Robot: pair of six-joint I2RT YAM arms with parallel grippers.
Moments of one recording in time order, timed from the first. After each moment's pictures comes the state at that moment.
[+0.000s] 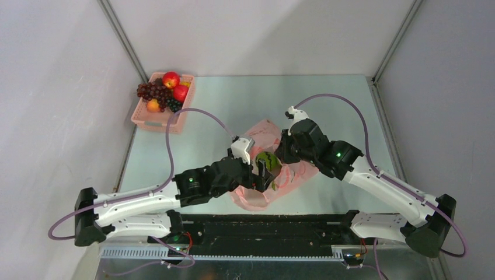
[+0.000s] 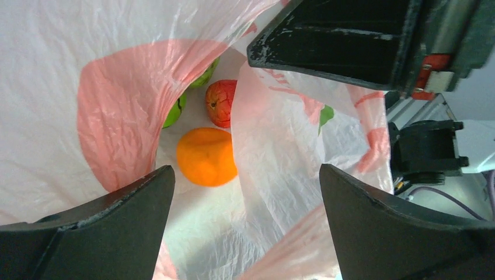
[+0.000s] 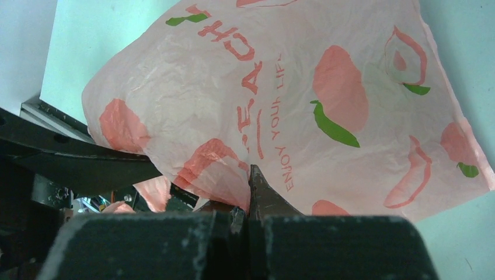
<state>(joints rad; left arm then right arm) -1.22 1.04 0.82 -0.23 -0.35 -0.64 0.87 1.14 1.12 -0.62 0.12 0.60</state>
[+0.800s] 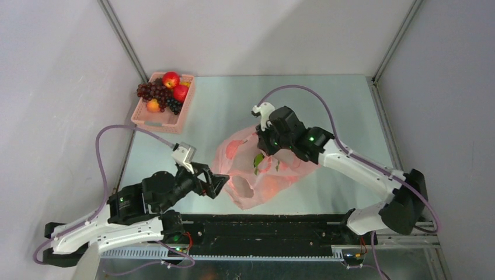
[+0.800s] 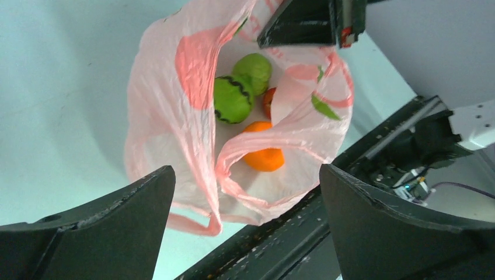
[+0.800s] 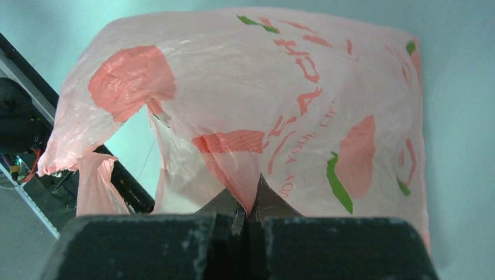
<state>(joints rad) -1.22 0.48 0.80 -0.61 -0.46 -0.50 0.86 1.36 1.23 -0.51 -0.01 0.18</state>
